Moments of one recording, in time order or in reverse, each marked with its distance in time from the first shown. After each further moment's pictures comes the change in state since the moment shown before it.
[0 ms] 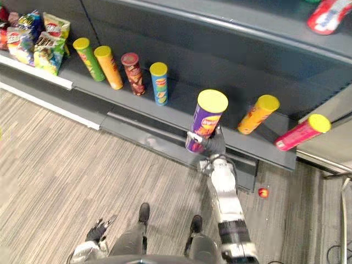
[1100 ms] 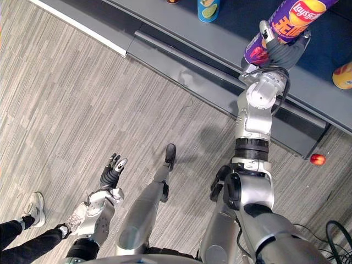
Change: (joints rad) left arm -0.110 -0.031 -0.177 -0.413 -0.218 -0.081 0.058; right arm -0.672 -0.168 -0.348 0.217 -0.014 0.033 -0.347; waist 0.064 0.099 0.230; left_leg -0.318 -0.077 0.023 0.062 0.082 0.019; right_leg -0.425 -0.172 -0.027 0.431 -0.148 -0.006
